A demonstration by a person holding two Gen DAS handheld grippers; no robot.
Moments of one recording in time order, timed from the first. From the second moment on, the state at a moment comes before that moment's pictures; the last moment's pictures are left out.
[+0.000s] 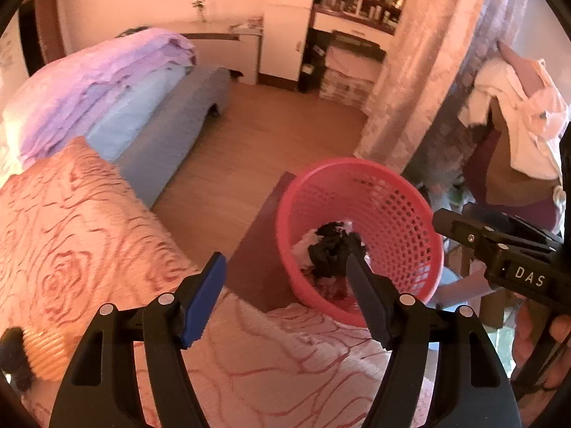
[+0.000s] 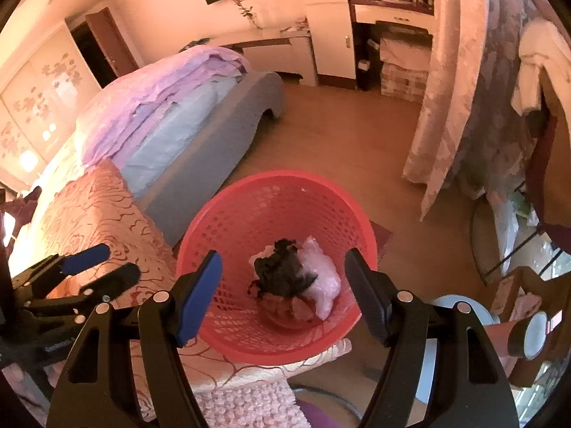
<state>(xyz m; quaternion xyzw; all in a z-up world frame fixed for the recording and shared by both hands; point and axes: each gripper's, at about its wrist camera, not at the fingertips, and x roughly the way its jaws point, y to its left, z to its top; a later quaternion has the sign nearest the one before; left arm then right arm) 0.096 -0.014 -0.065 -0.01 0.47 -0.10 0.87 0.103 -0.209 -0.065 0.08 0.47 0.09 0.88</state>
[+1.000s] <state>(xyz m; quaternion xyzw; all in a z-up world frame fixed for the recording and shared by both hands) -0.032 0.141 -0.051 -0.11 0.45 0.11 0.88 0.072 -0.037 -0.066 -0.04 0.47 0.30 0.83</state>
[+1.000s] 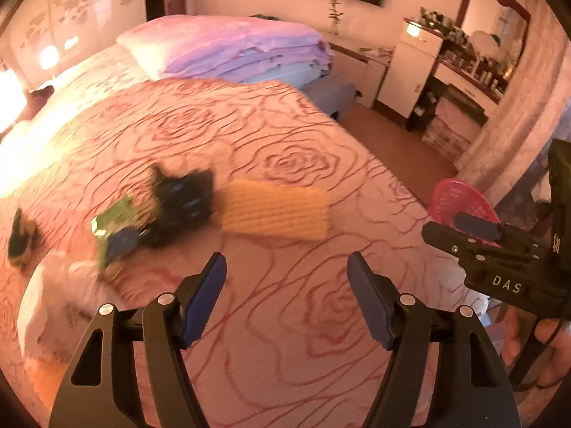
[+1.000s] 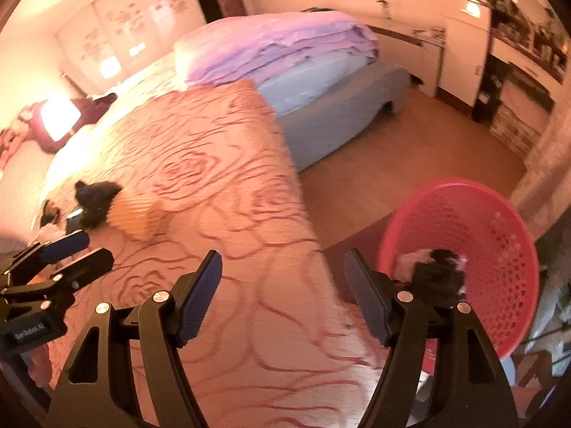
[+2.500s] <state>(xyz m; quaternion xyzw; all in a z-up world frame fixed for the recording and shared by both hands) -0.202 0.232 -0.025 -0.23 0.35 0.27 0.87 0.023 0.094 -0.027 -0.11 0.42 0.45 0.78</state>
